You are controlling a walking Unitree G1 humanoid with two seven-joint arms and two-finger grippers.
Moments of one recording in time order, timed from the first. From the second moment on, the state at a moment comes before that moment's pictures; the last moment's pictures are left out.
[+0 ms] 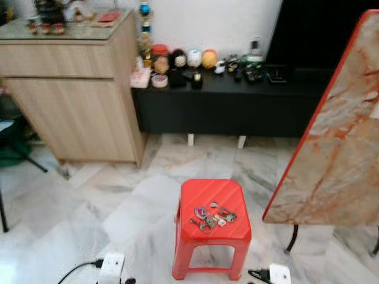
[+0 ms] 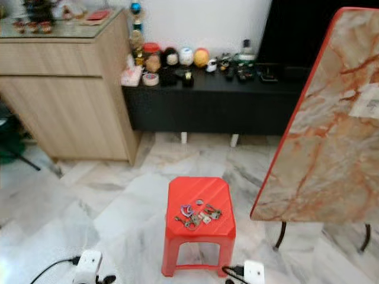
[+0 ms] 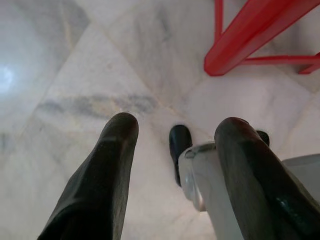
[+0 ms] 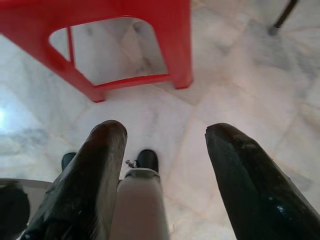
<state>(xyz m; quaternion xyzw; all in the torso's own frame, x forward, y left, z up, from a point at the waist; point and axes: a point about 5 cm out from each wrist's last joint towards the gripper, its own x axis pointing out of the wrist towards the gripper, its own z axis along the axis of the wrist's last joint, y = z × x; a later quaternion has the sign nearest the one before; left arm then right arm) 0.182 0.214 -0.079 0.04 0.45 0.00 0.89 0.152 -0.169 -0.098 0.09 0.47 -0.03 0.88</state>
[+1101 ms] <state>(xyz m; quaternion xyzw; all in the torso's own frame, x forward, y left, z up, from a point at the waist) 0.181 0.219 -0.079 0.04 0.45 0.02 0.89 0.153 -0.167 -0.098 0.09 0.47 -0.03 0.88</state>
